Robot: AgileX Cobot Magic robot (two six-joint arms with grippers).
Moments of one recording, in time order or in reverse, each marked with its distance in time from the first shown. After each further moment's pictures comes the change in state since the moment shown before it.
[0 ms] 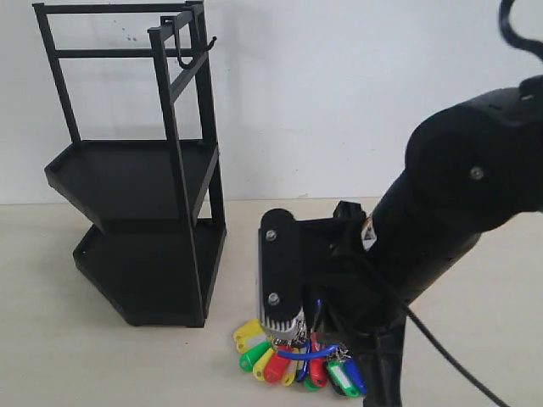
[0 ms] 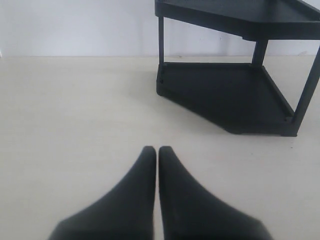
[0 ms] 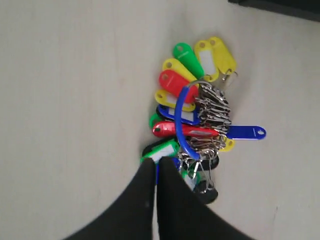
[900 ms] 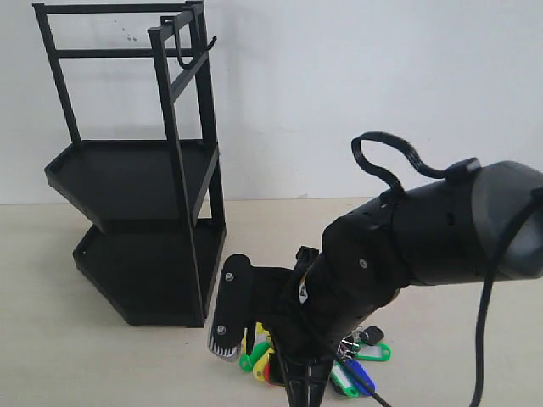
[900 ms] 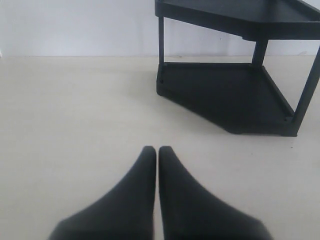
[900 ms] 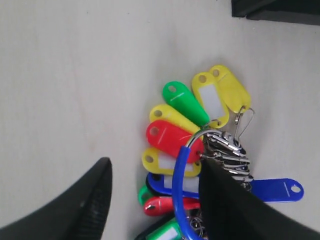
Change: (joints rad) left arm 0.000 0.000 0.000 0.000 0.000 0.000; right arm 0.030 0.273 -0.006 -0.001 -0.308 0.128
